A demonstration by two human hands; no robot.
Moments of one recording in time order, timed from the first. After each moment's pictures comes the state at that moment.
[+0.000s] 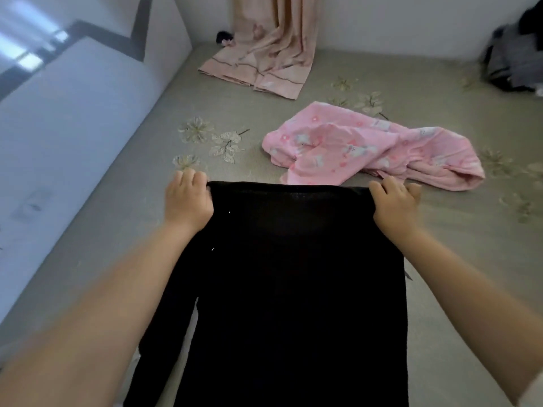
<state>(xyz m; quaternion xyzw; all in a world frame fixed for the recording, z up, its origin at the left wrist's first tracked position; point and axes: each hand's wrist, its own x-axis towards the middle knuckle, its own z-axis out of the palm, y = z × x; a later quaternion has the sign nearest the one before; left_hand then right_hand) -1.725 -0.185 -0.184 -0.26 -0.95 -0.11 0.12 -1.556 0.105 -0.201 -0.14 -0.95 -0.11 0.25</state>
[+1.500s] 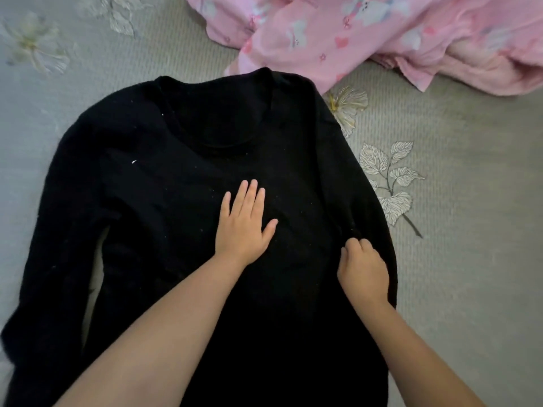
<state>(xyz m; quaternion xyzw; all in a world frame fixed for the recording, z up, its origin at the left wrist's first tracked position) -1.639 -0.064 -0.449 -0.38 -0.91 -0.03 -0.15 -1.489 0.065 -0.407 -0.40 -0.90 0.14 -0.09</state>
